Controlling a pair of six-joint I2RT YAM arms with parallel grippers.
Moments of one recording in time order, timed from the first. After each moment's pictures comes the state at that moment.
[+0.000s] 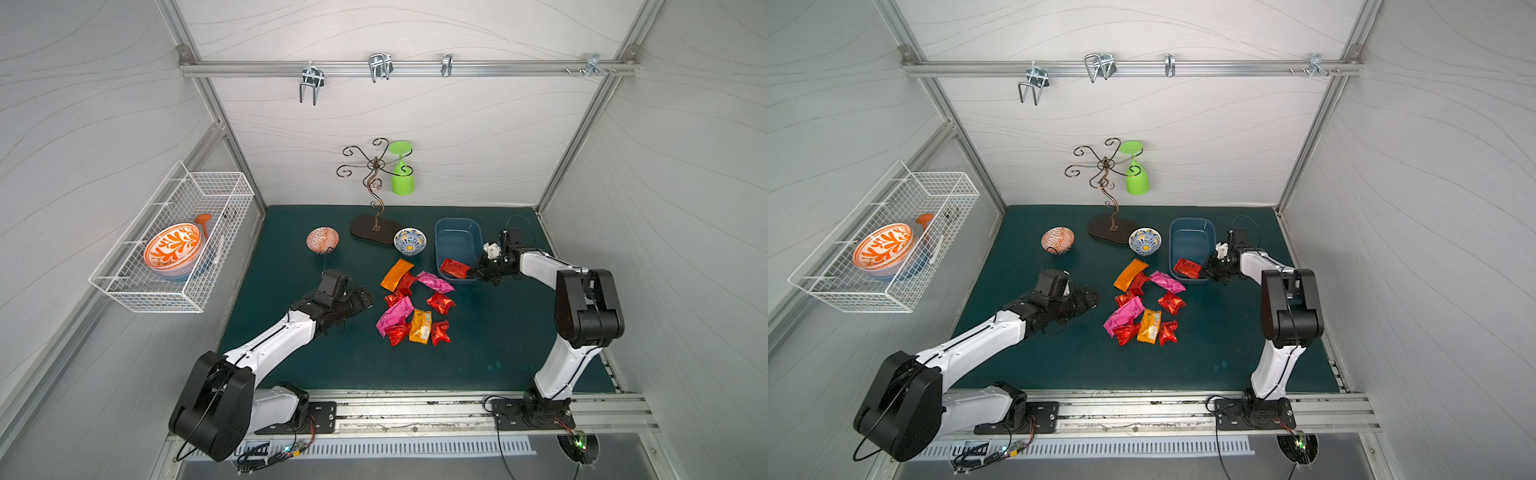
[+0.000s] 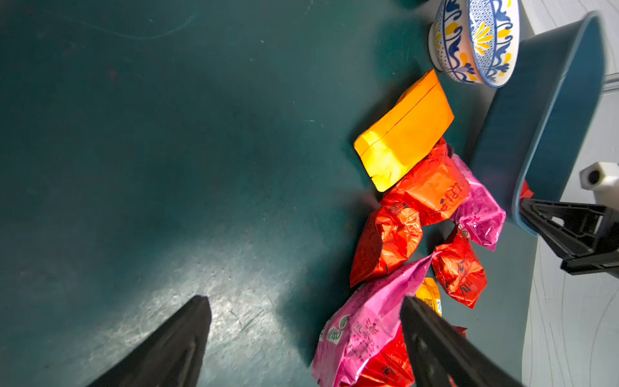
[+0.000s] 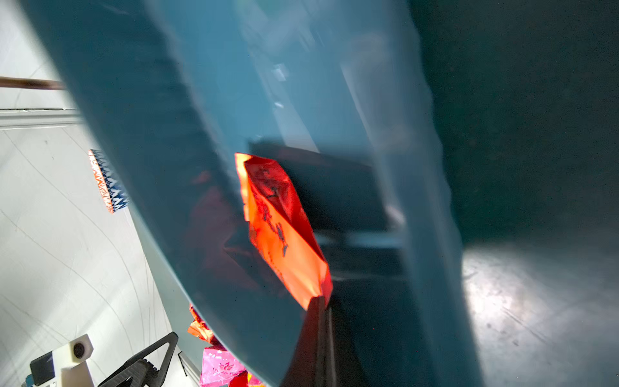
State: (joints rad) left arm -0.40 1.24 0.62 -0.29 0.13 -0.86; right arm 0.10 1.82 1.14 -0.43 -0.56 0.53
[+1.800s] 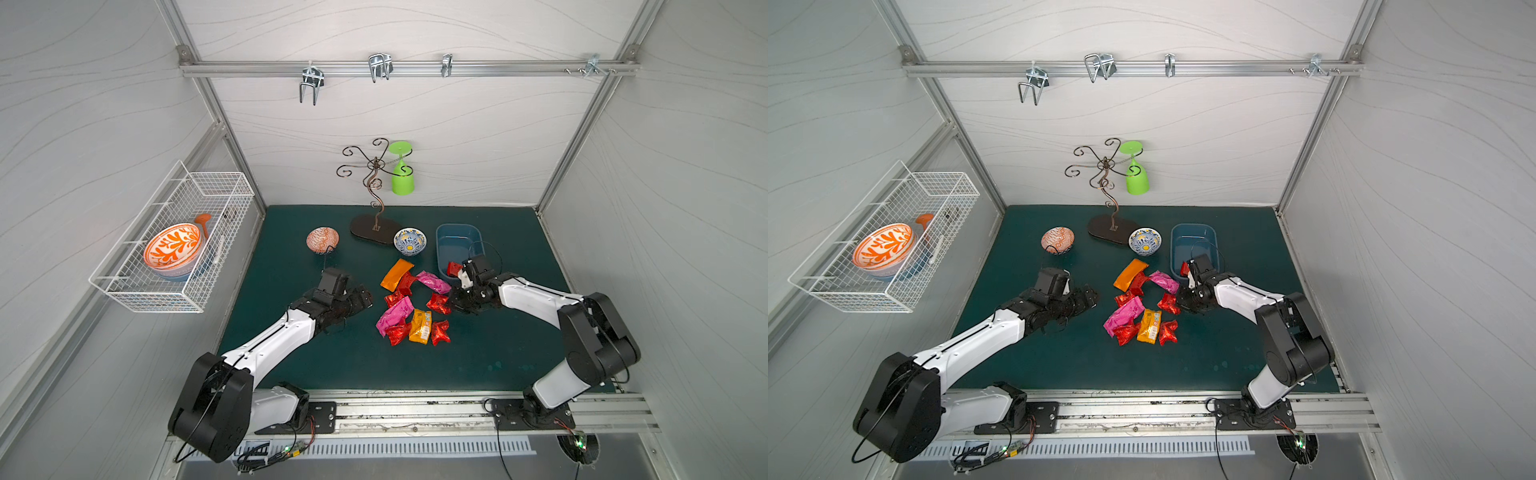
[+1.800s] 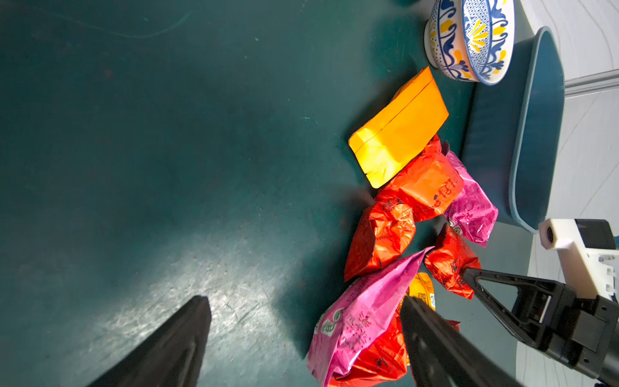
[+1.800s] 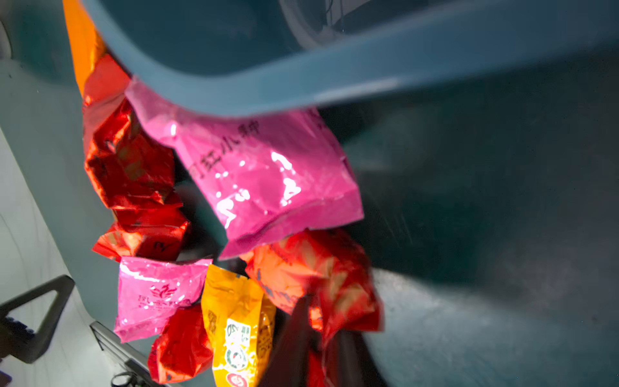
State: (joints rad) left arm -0.40 1.23 0.64 -0.32 0.14 -0.86; right arm 0.46 1.59 0.86 -0.40 -0.33 0.69
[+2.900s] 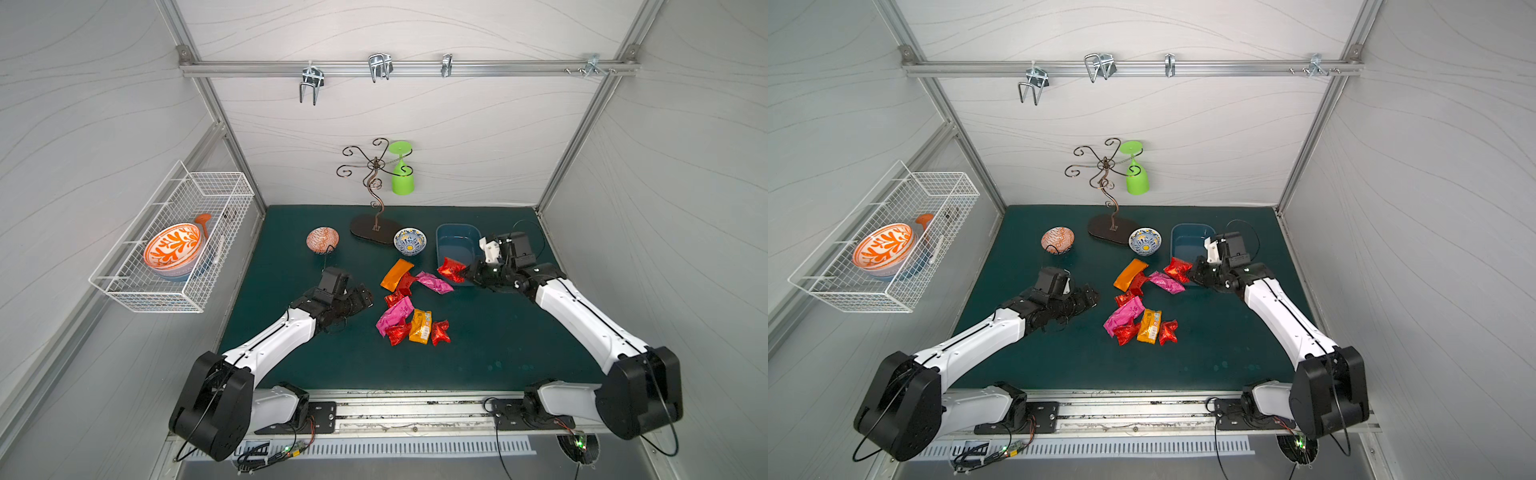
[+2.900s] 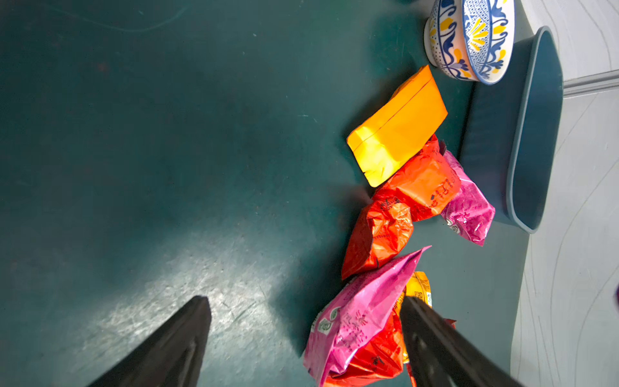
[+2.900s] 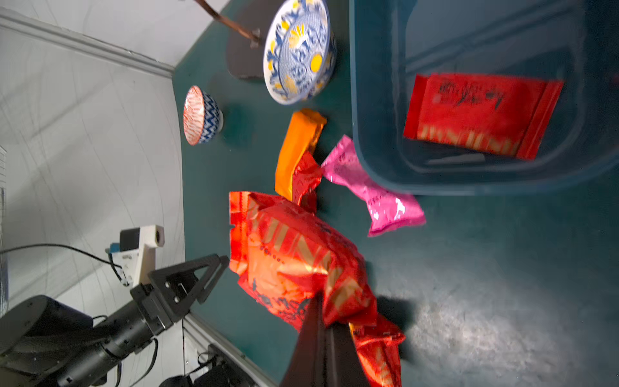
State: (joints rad) left arm -0.40 1.24 0.66 -0.33 0.16 -0.86; right arm 0.30 1.32 1.03 -0.51 -0.45 0.63
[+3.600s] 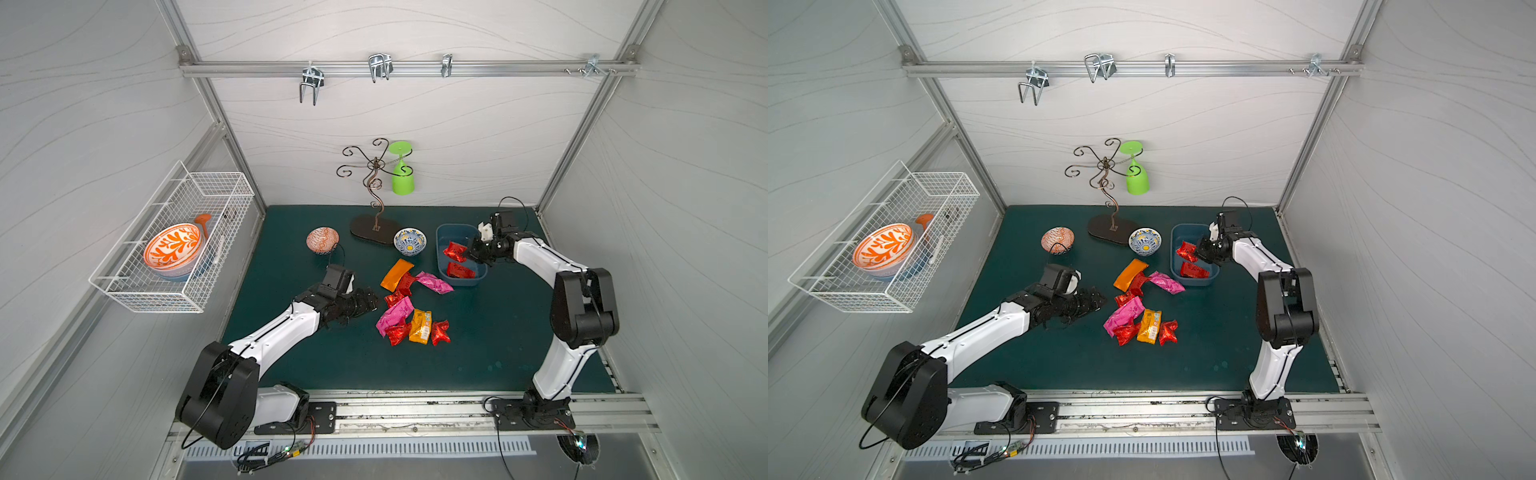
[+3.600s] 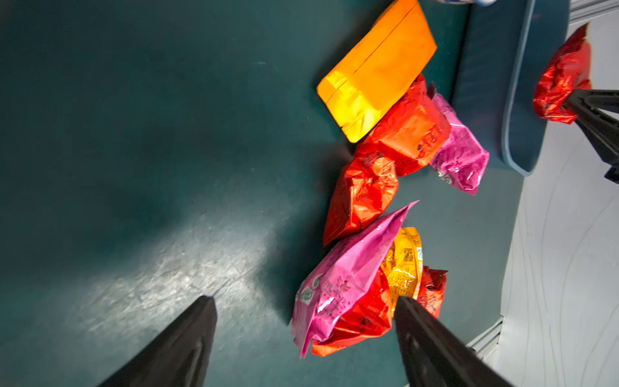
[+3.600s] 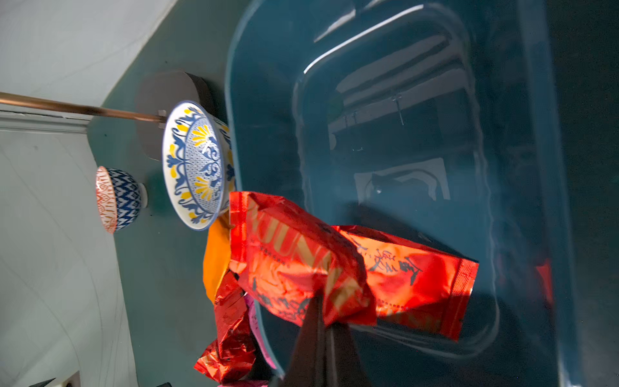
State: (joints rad) left arm -0.41 1.29 0.71 -0.39 0.28 -0.77; right arm 0.20 1.86 1.34 -0.48 -0.42 0.52
